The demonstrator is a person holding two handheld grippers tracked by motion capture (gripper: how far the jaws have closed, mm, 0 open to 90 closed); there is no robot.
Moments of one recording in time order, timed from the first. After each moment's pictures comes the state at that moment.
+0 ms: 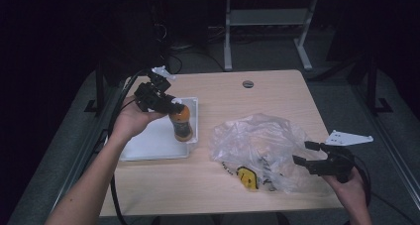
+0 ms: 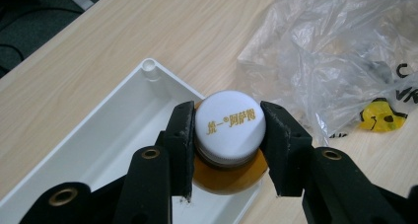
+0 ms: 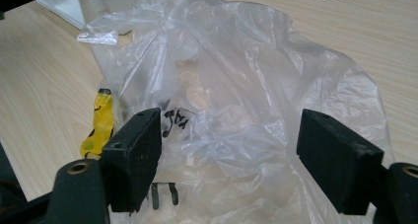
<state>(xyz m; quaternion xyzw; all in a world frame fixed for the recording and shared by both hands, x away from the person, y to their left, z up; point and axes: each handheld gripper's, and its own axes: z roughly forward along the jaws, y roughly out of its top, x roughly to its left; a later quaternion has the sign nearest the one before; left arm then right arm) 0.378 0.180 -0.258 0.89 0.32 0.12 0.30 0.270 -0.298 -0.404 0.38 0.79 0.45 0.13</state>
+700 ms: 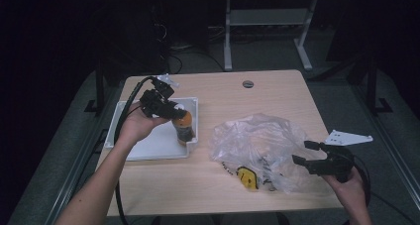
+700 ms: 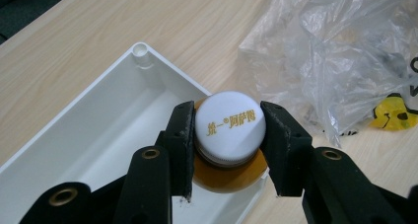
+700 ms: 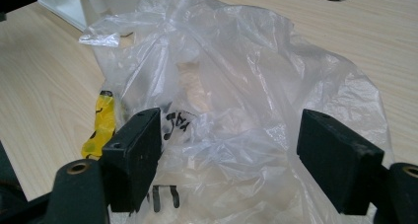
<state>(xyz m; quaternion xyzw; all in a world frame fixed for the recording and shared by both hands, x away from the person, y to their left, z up) 0.384 0.178 -0.285 0.89 0.33 0.11 0.30 0.270 -0.297 -0.403 0.38 0.79 0.45 0.13</state>
